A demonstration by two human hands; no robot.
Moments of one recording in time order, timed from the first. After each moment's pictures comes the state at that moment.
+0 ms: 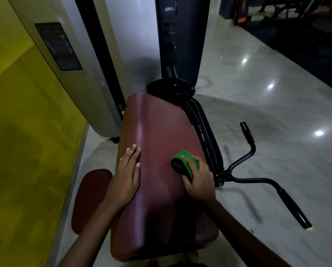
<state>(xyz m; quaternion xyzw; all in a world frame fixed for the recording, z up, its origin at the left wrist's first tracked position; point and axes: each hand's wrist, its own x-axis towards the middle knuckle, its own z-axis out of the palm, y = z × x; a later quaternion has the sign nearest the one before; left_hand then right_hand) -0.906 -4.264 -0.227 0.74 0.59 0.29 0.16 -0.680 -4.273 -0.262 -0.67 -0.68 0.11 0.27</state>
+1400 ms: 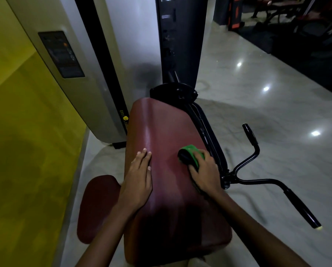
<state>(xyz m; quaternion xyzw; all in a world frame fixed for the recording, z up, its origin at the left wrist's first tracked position) -0.909 -4.261 -0.224 0.76 0.58 0.27 0.13 -0.691 -4.240 -0.258 -0.70 -0.66 0.12 0.25</state>
